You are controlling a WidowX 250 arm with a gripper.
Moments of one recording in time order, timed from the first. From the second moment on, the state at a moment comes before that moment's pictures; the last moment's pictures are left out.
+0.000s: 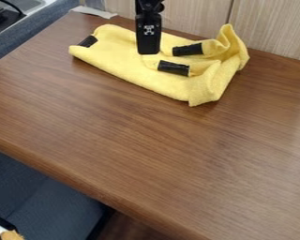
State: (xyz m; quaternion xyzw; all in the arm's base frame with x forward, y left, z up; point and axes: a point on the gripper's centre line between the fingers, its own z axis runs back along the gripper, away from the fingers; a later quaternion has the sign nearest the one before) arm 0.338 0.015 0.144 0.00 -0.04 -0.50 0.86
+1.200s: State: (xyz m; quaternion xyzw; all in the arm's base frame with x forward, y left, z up) arm 0.370 0.152 0.124 -0.03 -0.04 -0.18 0.98
